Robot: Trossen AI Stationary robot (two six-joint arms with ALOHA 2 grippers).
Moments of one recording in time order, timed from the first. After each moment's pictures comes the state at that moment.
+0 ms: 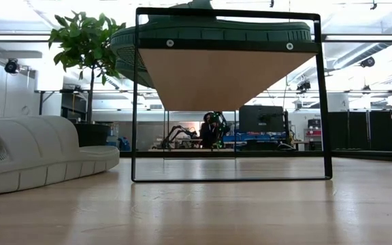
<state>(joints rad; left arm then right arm) -0.21 1.11 1.59 -0.60 -0.49 -1.01 0.36 1.67 2.02 -0.79 1.01 -1.13</state>
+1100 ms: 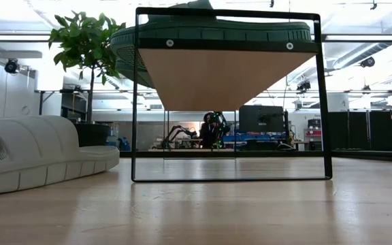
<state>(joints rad) 0.10 1.29 1.40 -0.03 -0.03 -1.12 0.39 1.67 2.01 -0.78 1.05 -1.15</state>
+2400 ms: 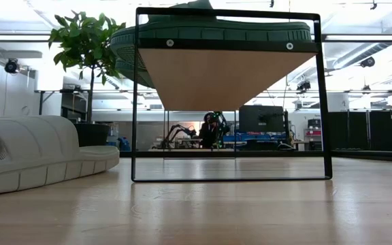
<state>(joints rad) 0.13 1.36 1.40 0.10 0.03 -1.04 0.39 1.68 1.99 -0.72 1.04 -1.11</state>
